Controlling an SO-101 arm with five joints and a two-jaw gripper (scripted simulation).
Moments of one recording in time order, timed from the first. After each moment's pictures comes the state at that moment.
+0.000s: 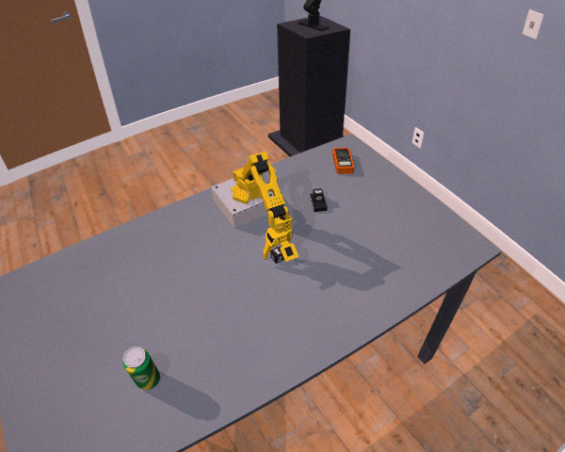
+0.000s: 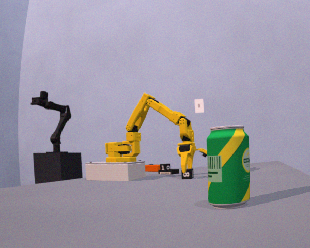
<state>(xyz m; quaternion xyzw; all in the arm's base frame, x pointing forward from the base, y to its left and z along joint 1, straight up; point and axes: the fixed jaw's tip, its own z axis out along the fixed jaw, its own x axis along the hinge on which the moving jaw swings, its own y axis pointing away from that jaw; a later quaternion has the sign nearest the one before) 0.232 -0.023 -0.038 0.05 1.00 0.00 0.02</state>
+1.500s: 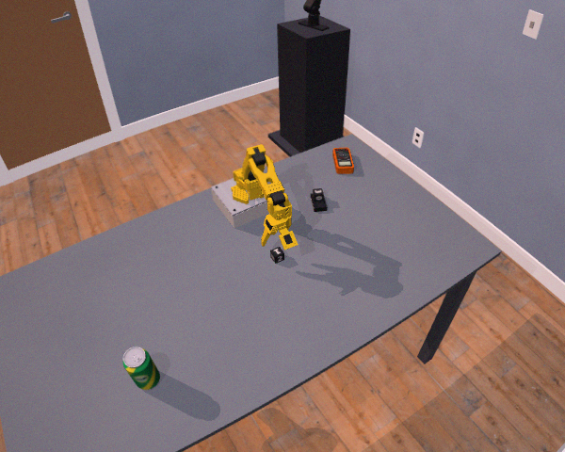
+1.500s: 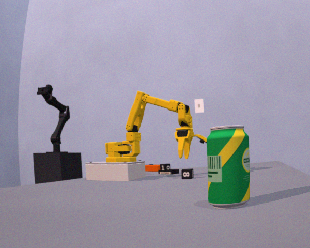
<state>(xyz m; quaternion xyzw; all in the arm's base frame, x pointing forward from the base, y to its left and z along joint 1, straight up) 0.223 -0.022 0.009 0.05 1.00 0.00 -0.01</state>
